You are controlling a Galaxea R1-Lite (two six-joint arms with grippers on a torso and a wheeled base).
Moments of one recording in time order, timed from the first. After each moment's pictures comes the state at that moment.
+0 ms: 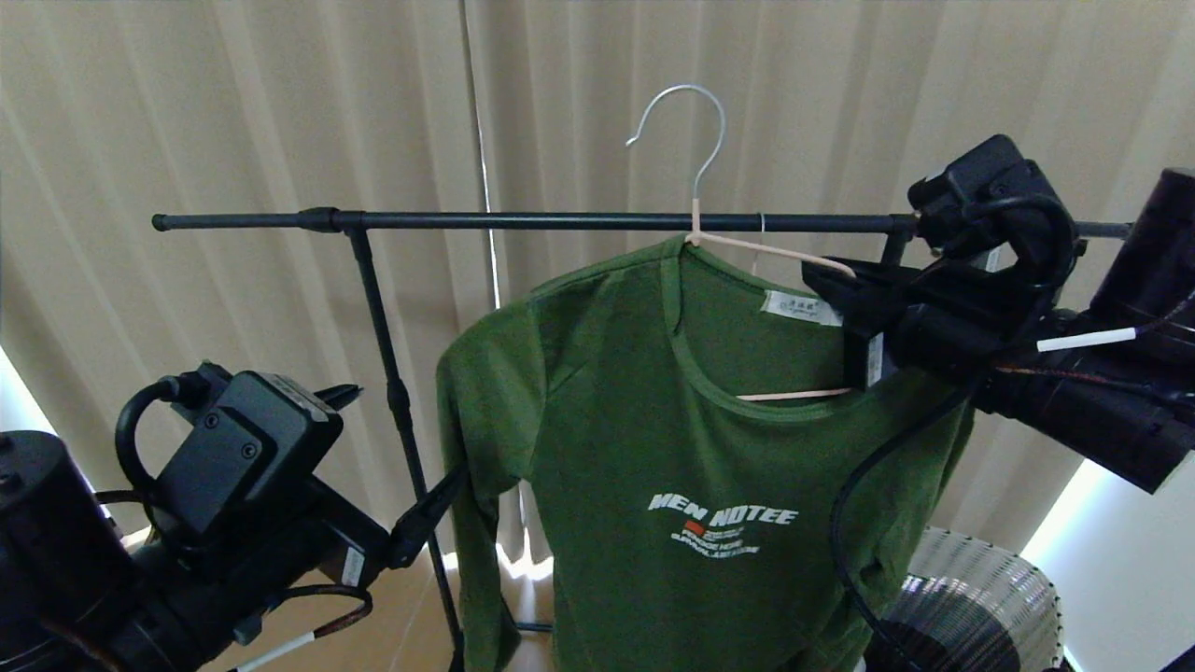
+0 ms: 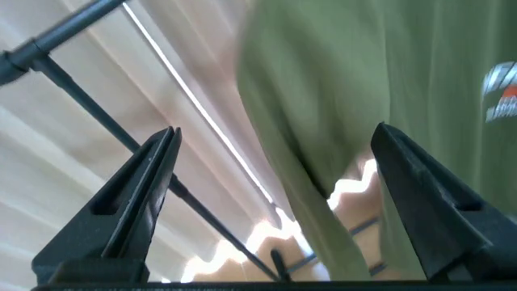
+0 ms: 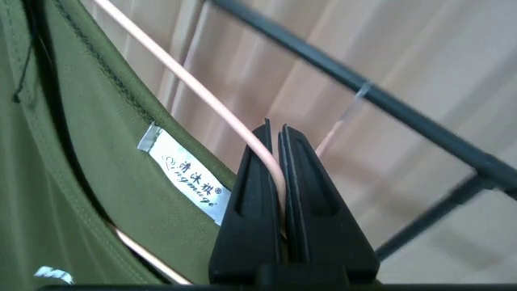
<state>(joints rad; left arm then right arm) -0.62 1.36 -0.31 -0.95 0.24 0.42 0.56 1.52 -0.82 -0.69 -0.14 -0.33</state>
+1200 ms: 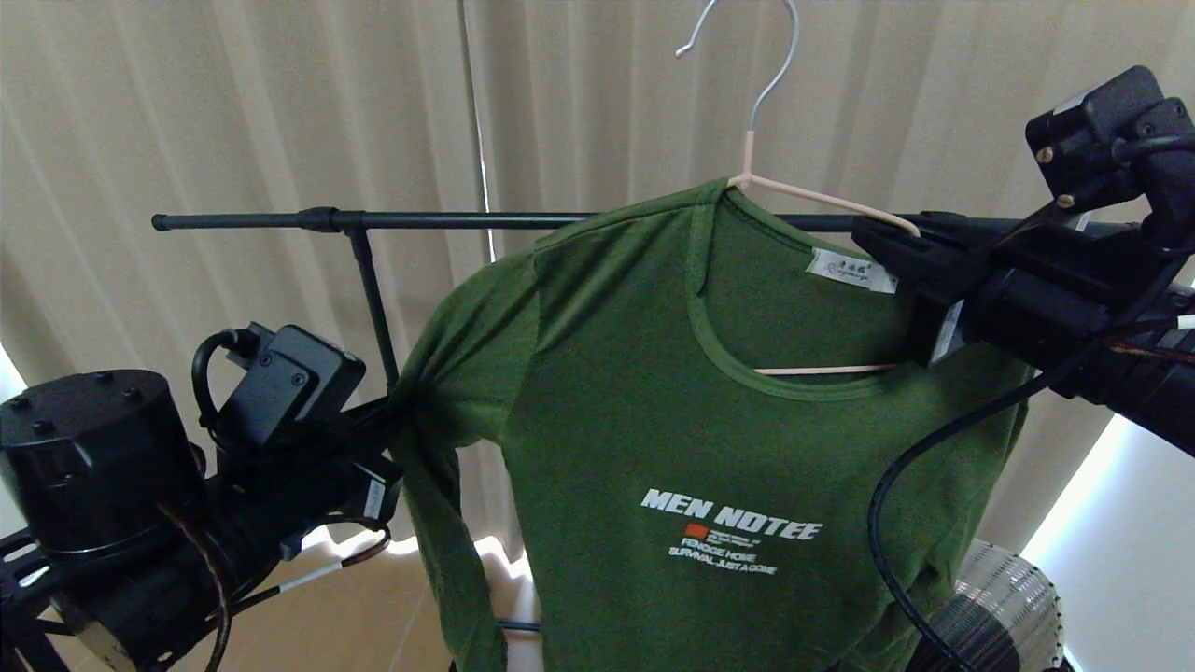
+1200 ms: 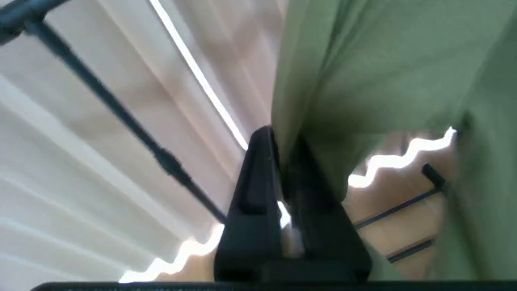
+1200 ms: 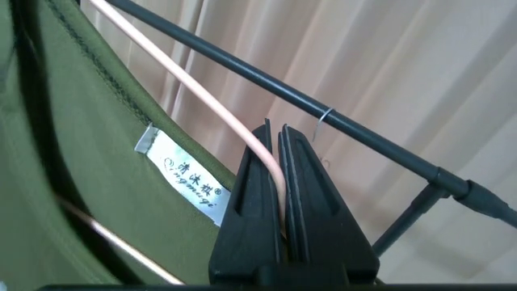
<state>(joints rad) -0.47 1.49 -0.39 -0.95 0.16 0.36 0.56 1.42 -0.81 -0.69 -0.14 -0.32</state>
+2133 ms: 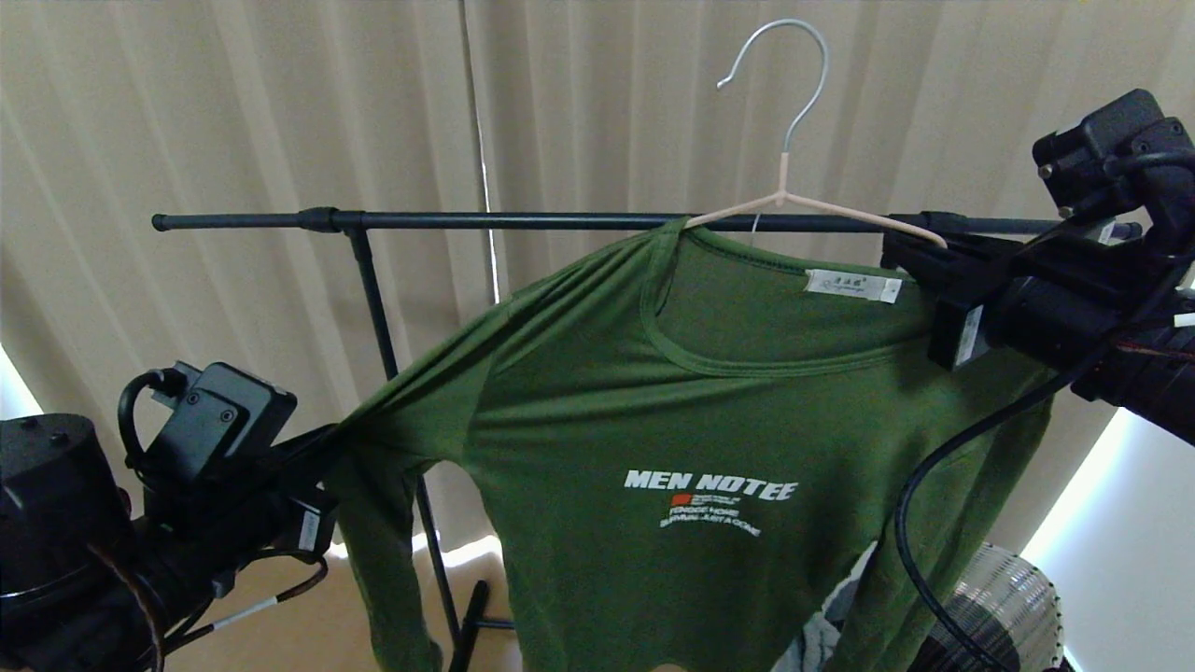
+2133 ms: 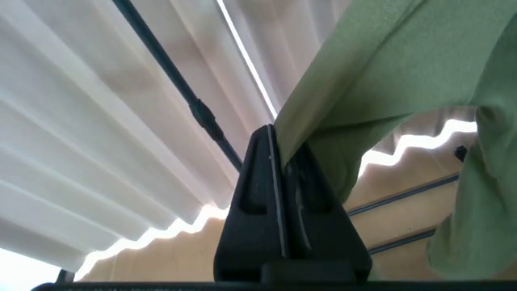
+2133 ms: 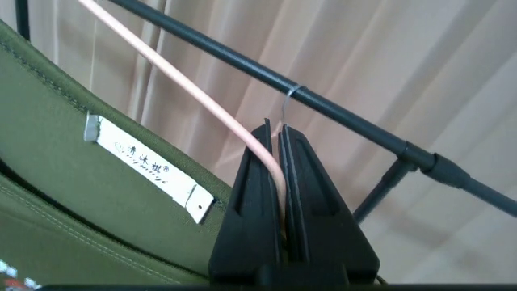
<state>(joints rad) -0.35 1.43 -0.27 -0.96 0.16 0.36 0.47 1.40 -0.80 -0.64 -0.15 -0.33</state>
